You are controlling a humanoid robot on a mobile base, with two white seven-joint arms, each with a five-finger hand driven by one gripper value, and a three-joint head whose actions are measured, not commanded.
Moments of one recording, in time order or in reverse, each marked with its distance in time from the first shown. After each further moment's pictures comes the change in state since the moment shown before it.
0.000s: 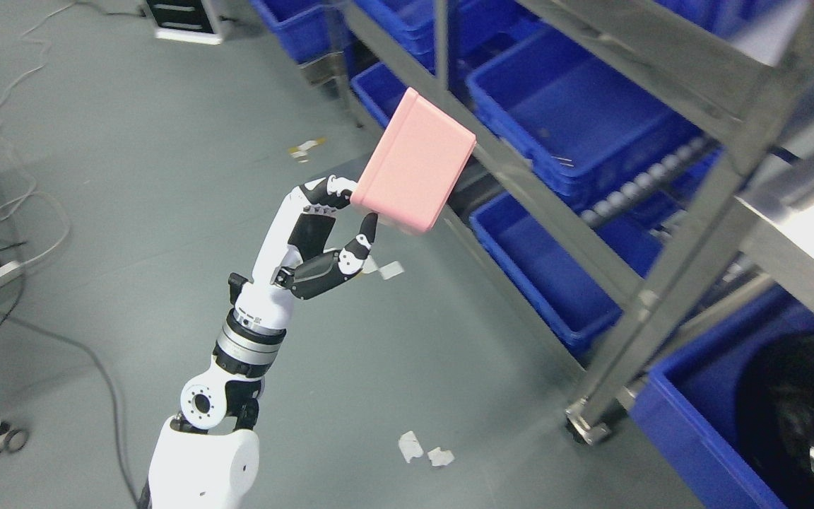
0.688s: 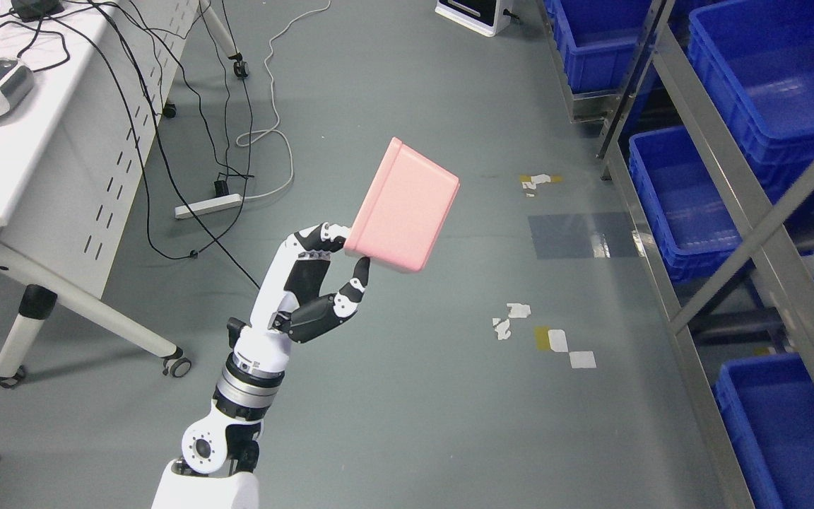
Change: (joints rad) left arm 0.112 0.000 0.008 -0.018 0.000 -0.053 -0.001; right arm 0.000 0.000 0.000 0.000 0.000 0.000 0.000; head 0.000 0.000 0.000
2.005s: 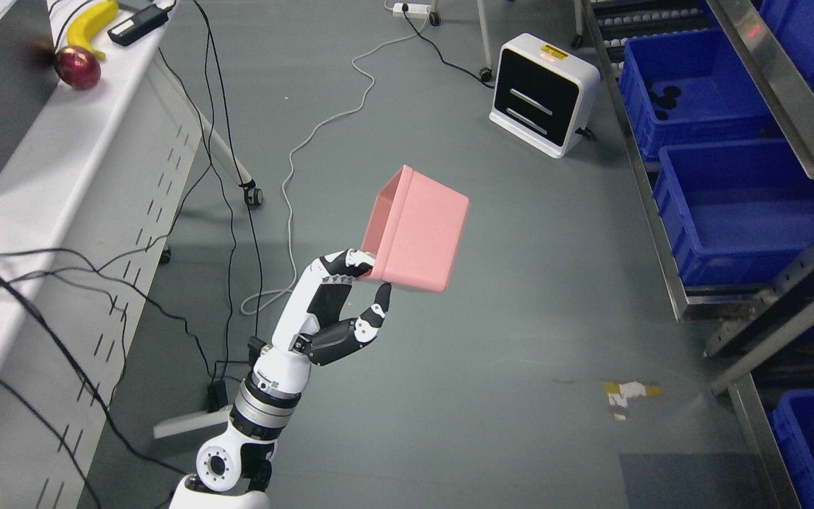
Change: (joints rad) left arm 0.041 0.000 -0.057 0.006 -0.002 -0.011 -0.014; right arm 0.000 0.000 0.000 0.000 0.000 0.000 0.002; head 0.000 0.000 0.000
